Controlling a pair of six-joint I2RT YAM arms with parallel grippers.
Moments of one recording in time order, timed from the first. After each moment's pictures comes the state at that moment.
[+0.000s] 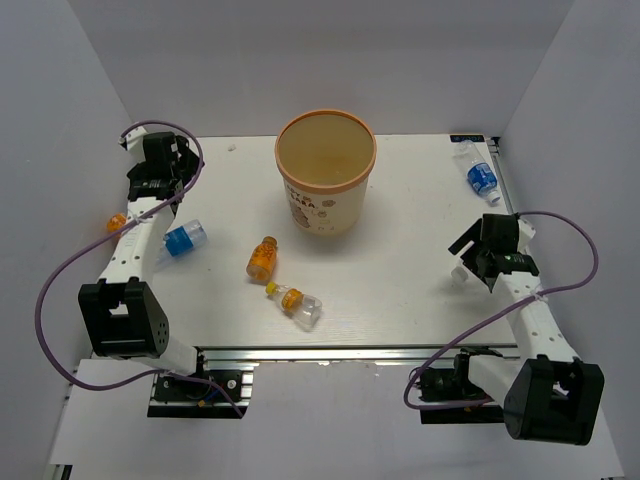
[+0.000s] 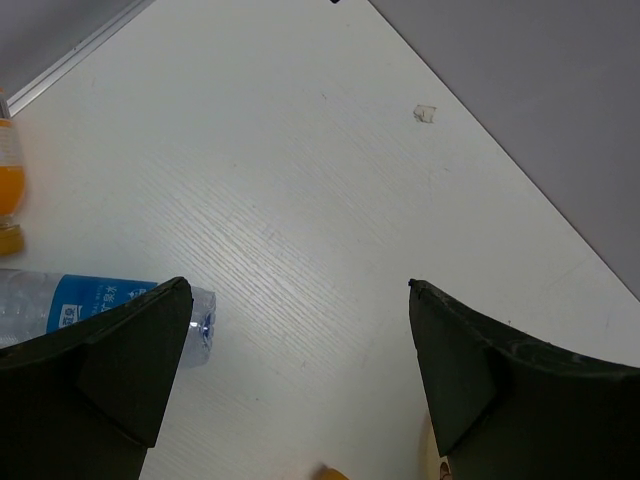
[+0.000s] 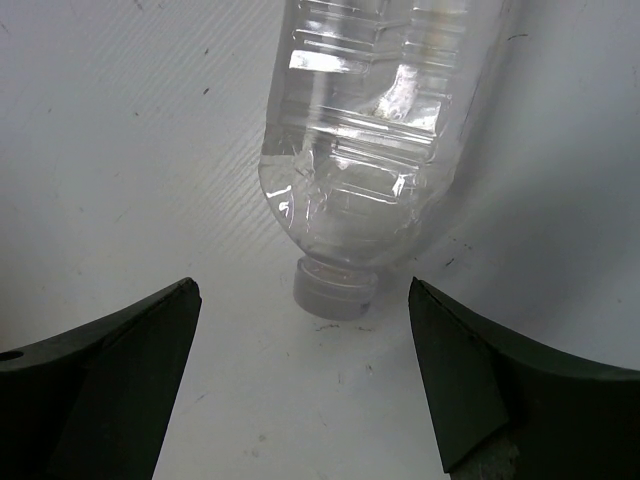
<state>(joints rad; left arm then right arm) 0.03 1.50 1.33 -0.37 -0.35 -0.63 -0.04 1.04 0.70 -0.54 0.22 0.65</state>
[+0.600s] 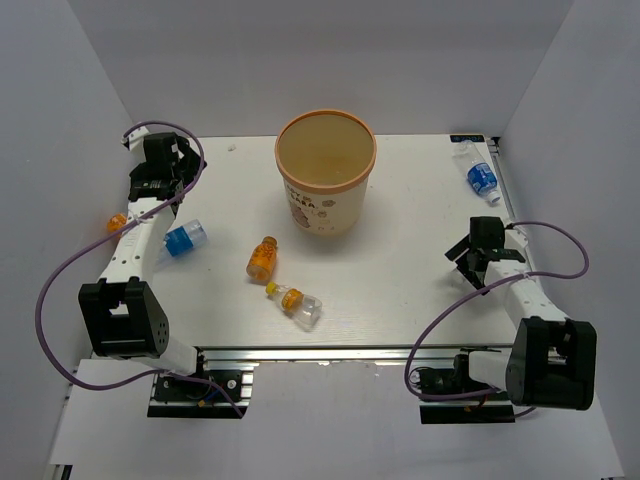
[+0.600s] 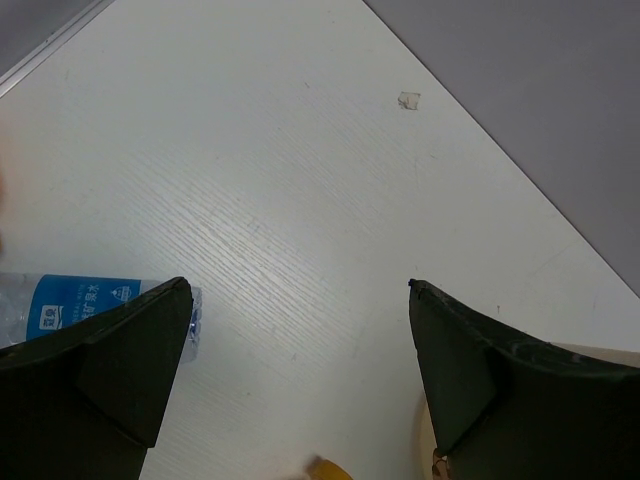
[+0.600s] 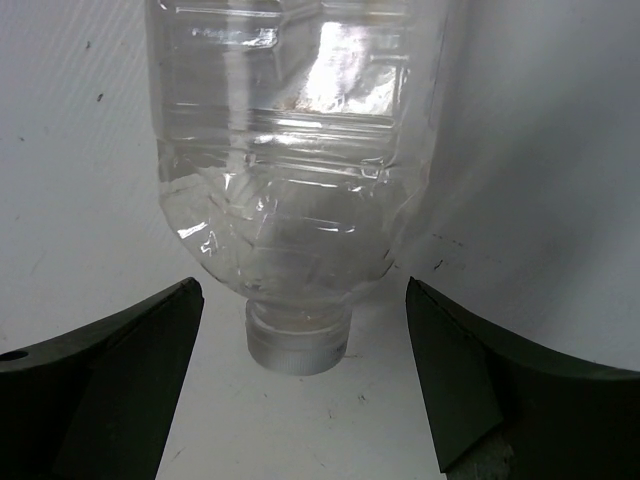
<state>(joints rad) 0.04 1.50 1.32 -0.35 -0.31 -0.62 -0.02 1.21 0.66 -0.47 0.30 0.78</state>
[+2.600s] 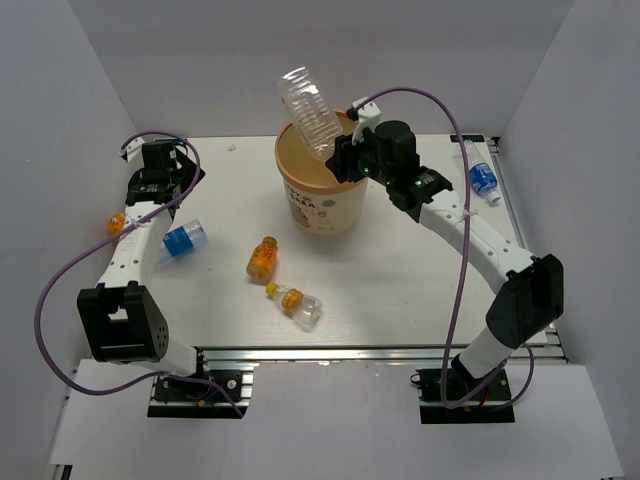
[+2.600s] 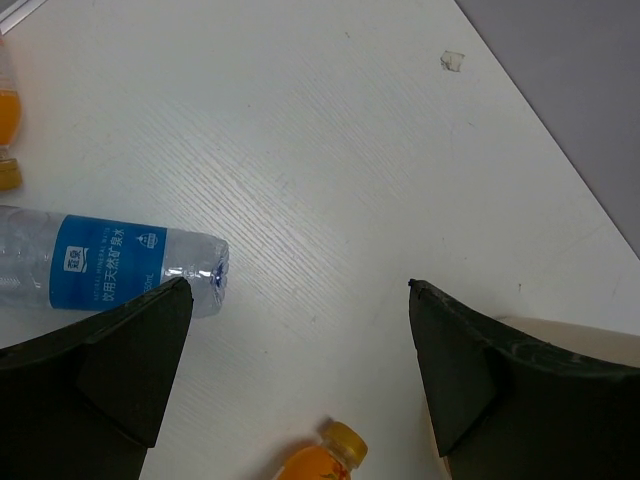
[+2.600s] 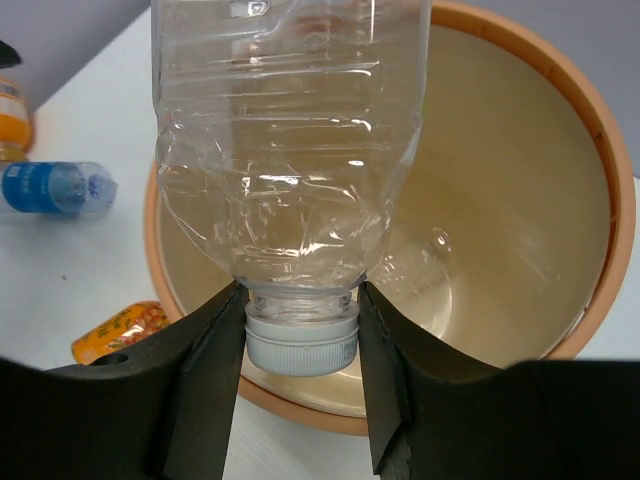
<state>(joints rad) 0.06 1.47 1.28 -0.45 -0.29 -0.69 0.61 1.60 1.50 -0.15 -0.12 0.07</state>
